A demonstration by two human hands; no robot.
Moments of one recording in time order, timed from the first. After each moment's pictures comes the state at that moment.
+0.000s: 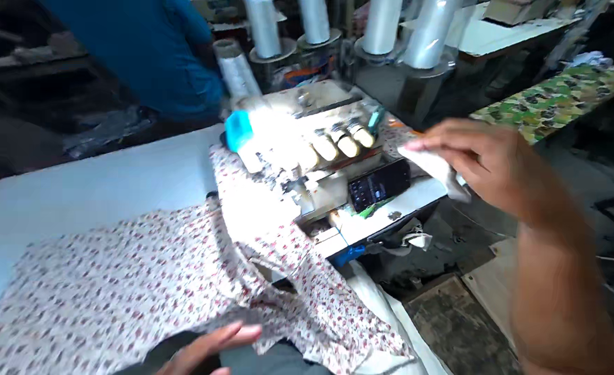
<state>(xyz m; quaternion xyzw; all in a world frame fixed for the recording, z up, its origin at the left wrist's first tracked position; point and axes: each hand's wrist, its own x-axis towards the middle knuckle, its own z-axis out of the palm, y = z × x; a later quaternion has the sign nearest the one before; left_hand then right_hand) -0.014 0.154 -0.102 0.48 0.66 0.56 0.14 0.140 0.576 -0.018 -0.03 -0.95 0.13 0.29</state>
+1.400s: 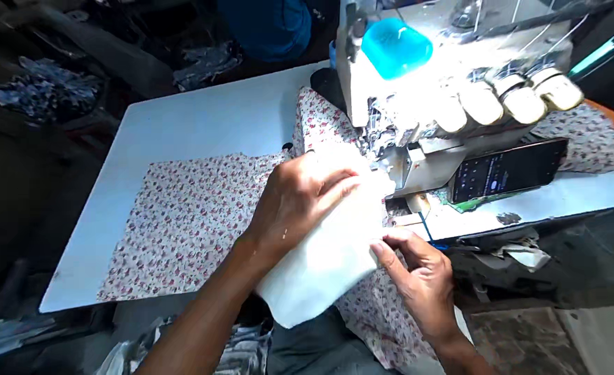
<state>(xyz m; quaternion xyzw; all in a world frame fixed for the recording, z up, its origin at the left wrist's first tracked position) -0.117 0.280 -0.071 0.58 0.75 0.30 -0.13 0.053 0.385 -0.168 -0.10 -0.70 0.59 0.38</state>
